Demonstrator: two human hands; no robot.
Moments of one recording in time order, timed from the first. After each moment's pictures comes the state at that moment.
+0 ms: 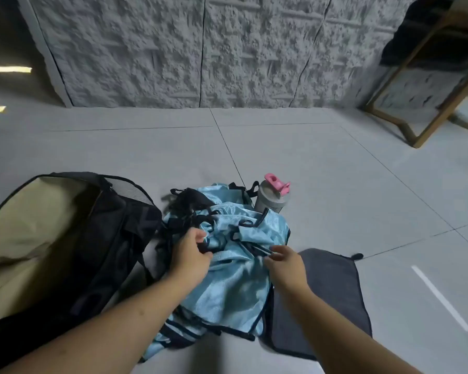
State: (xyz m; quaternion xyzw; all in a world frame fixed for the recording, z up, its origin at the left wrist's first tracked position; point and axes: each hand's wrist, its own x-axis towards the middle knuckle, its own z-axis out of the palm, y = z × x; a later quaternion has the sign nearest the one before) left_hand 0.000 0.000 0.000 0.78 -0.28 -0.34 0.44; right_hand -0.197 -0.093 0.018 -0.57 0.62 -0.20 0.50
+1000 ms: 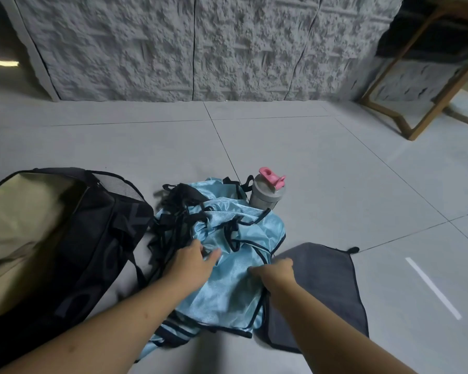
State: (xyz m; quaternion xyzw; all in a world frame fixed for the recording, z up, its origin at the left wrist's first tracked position) left_hand -0.007 -0.001 -0.010 0.85 -0.40 -0.28 0.20; right_hand -0.186 -0.090 0.007 -0.44 0.72 -0.10 0.52
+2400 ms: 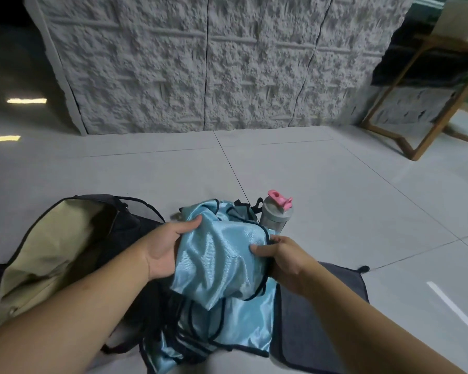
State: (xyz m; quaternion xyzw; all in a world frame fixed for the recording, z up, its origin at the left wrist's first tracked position) left_hand 0.069 0.031 0.122 0.48 -0.15 -0.68 0.54; right_hand -0.164 -0.094 0.108 -0.47 0.43 -0.15 0.76
